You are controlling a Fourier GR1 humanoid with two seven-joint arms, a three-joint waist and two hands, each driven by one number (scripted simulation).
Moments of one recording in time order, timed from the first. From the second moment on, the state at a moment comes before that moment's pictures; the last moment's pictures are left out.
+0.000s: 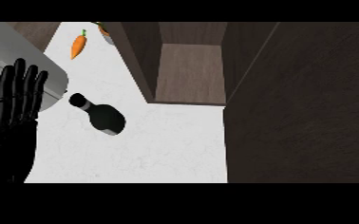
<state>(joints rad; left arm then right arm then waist) 0.03 0.13 0.01 -2.10 -0.04 0.04 0.02 -0.02 -0.09 -0.01 -2.10 0.03 0.02 -0.01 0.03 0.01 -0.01</state>
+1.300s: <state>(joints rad) 0.24 0.34 -0.04 -2.31 0.82 -0.41 0.25 0.14 -0.15 0.10 -2.39 -0.24 0.18 0.33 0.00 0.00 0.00</state>
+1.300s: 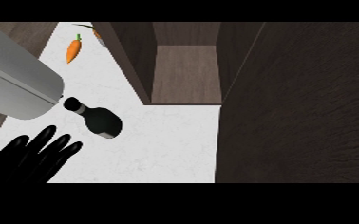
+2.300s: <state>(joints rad) 0.19 0.41 0.25 -2.28 1.04 -0.36 0.38 0.02 -0.16 0.06 -2.42 -0.23 0.12 0.48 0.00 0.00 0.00</state>
